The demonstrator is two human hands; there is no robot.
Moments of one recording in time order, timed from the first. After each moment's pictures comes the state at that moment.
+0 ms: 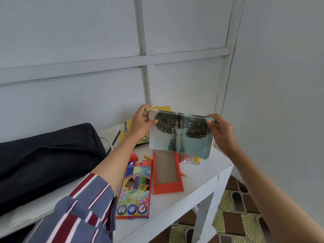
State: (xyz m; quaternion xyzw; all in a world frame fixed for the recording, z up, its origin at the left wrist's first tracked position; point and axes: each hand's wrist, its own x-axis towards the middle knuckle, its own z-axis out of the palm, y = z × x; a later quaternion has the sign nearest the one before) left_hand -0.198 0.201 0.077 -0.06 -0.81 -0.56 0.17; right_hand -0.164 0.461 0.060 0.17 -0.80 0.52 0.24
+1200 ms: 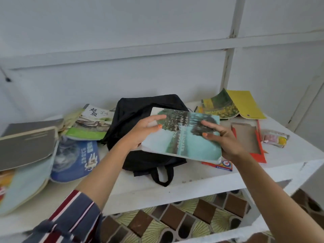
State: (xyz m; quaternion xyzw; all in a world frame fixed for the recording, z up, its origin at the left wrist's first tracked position) left_hand 0.070 -0.007 0.068 0.02 -0.83 -0.55 0.08; right_hand -0.024 0.242 0.036 0.23 -0.58 0.75 -0.20
